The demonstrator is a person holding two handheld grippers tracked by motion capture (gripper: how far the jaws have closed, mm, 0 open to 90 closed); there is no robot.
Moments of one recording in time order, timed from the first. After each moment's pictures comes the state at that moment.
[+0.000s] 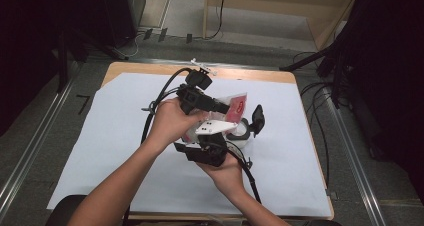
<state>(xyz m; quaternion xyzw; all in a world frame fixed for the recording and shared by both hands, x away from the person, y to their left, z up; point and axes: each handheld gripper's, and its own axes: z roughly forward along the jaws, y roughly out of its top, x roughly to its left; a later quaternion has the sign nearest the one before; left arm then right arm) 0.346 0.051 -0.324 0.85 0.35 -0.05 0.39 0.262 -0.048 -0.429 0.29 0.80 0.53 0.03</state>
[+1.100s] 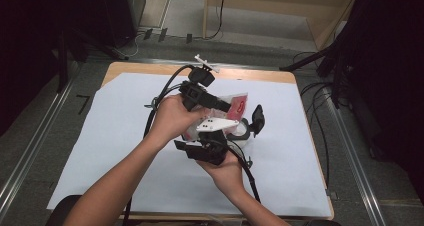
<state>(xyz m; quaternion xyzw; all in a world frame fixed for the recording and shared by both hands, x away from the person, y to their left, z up) 0.356 0.045 -0.320 0.85 0.36 -0.06 0.38 0.265 -0.048 -0.425 0.30 0.79 0.53 0.02</state>
